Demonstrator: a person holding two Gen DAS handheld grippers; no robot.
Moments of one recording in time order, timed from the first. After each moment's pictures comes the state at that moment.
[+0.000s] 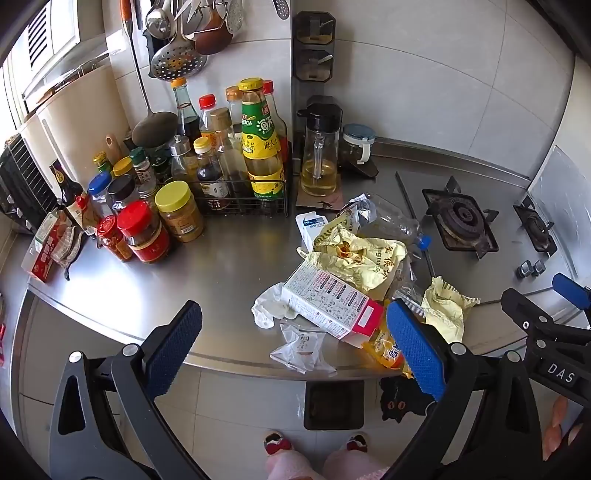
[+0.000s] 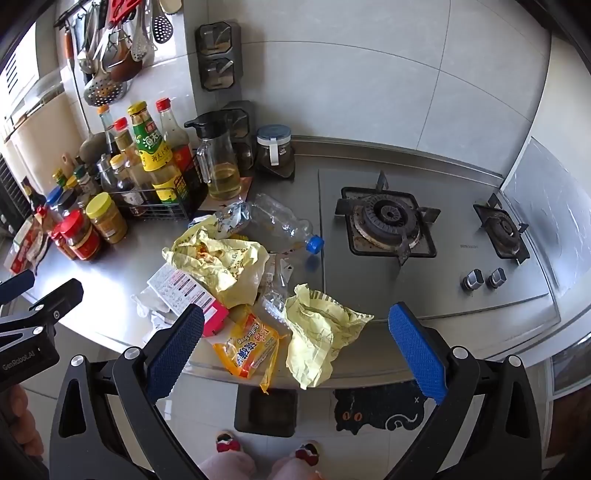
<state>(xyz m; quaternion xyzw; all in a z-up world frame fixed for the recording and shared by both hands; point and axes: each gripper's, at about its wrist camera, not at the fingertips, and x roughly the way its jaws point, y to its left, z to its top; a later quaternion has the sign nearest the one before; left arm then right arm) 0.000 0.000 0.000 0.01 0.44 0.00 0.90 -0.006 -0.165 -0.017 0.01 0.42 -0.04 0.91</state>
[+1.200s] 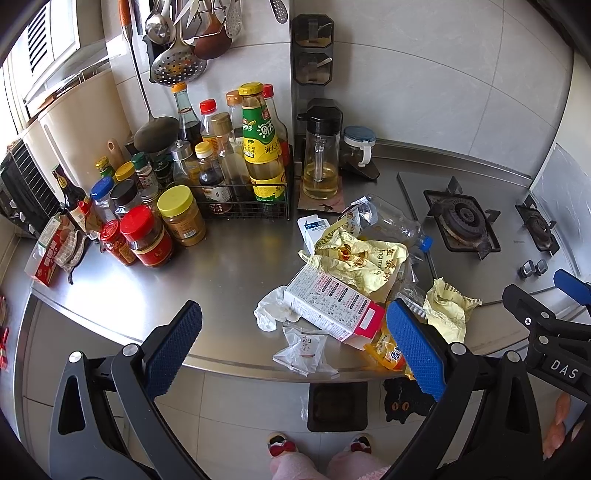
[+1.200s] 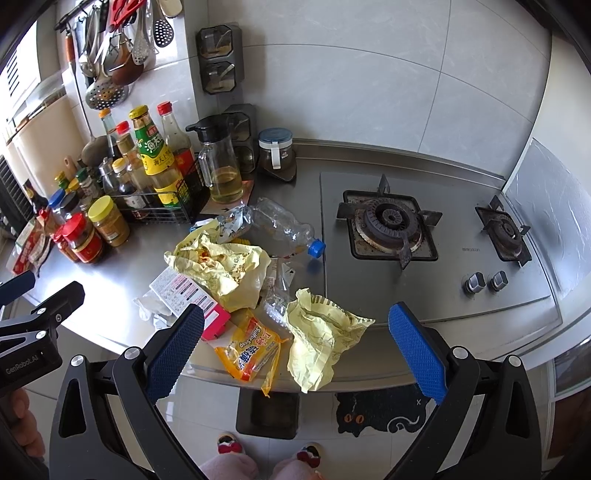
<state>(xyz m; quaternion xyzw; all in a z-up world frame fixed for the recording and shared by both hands) 0.002 0.001 0.009 0.01 0.44 0.00 0.90 -0.002 -0.165 -0.012 0.01 0.42 -0.03 0.91</state>
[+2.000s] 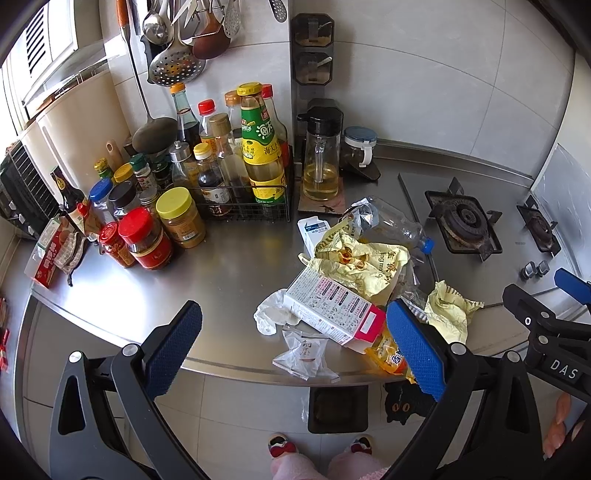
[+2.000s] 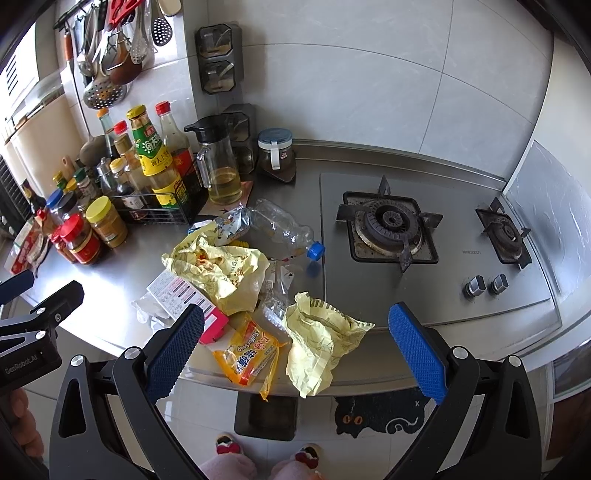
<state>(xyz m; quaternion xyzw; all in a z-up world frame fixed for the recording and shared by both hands) 0.010 0.000 0.005 0.02 0.44 0.00 0.90 0.004 -0.165 -0.014 0.01 0.42 -0.03 0.91</state>
